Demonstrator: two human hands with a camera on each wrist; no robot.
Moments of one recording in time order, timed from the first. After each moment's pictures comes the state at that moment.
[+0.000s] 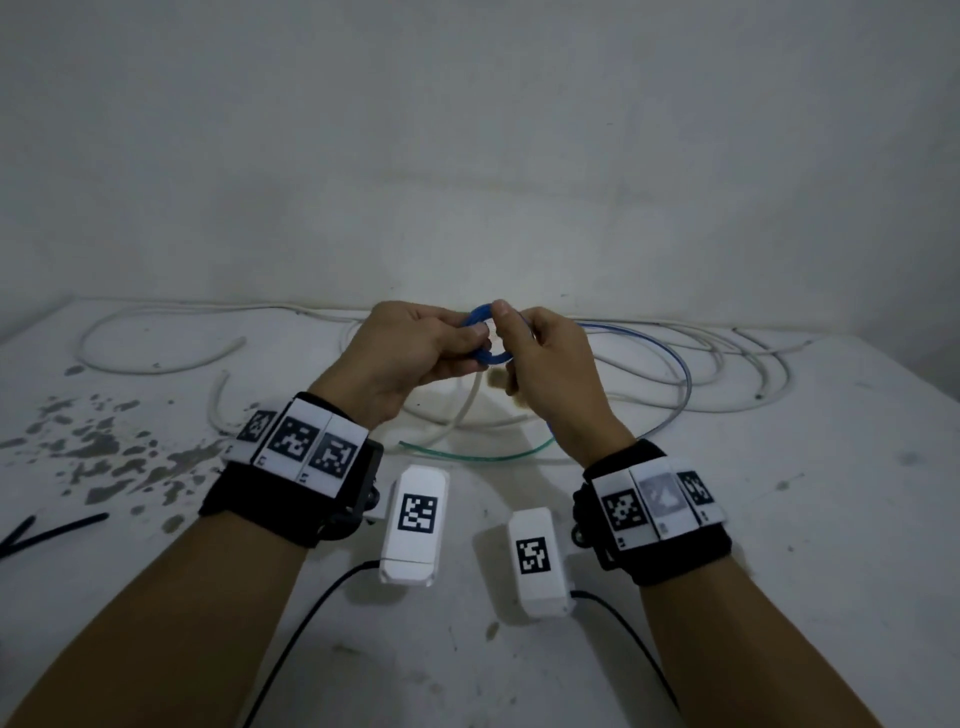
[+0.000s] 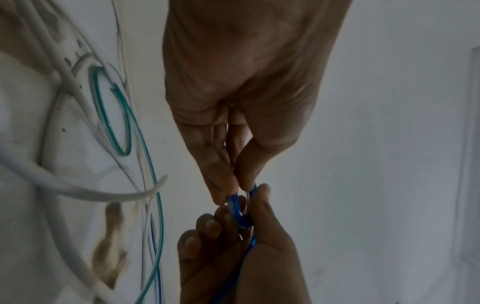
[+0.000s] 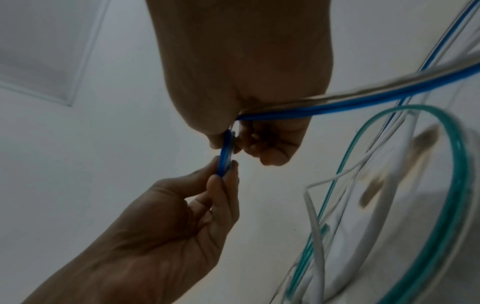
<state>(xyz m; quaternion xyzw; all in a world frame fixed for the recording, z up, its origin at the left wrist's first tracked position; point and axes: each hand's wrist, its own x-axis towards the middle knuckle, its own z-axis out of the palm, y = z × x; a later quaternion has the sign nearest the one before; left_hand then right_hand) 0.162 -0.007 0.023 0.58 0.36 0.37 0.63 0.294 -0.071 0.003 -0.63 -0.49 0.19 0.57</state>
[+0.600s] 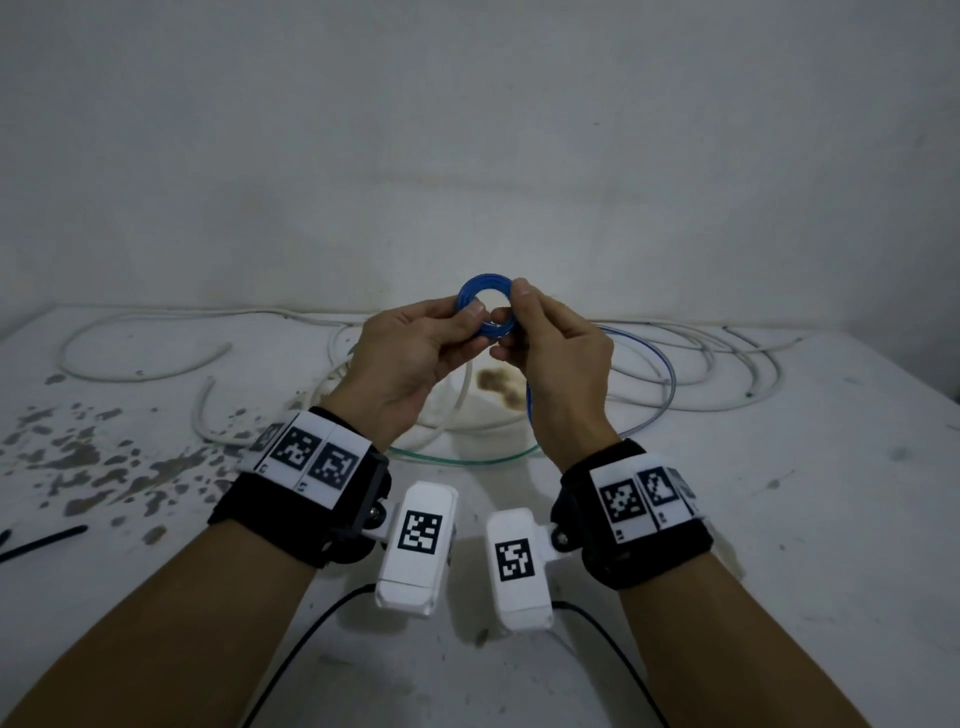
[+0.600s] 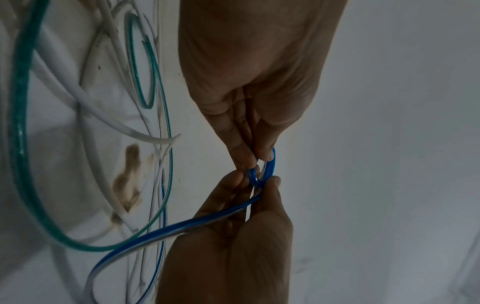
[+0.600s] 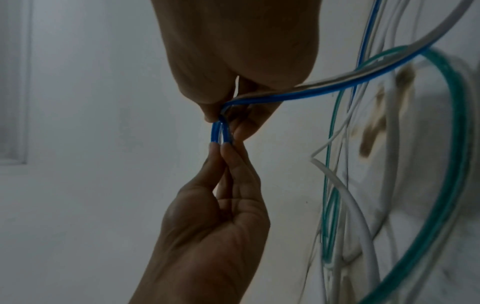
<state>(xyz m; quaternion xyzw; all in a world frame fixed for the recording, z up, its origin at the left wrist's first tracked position) 0.179 -0.015 0.015 0.48 0.26 0.45 0.71 0.291 -0.071 0.004 -0.48 -0.33 0.29 0.76</state>
